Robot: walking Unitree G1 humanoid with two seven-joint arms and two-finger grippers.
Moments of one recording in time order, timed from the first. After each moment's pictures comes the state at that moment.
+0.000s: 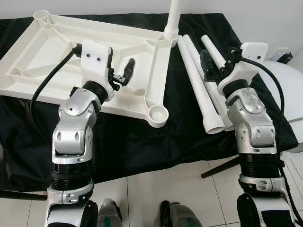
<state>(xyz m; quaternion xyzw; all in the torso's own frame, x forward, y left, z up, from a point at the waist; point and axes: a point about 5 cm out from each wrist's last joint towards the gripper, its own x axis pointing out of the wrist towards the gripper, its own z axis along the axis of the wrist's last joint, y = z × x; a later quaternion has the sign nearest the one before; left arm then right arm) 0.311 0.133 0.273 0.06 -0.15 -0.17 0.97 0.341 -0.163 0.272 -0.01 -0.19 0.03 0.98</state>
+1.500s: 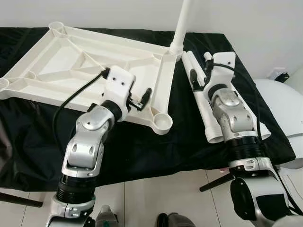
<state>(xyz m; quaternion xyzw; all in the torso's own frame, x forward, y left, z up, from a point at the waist) 0.292 0.099 0.239 0.12 -0.08 -0.25 0.96 0.379 -0.149 0.229 -0.05 -0.02 0.01 1.00</state>
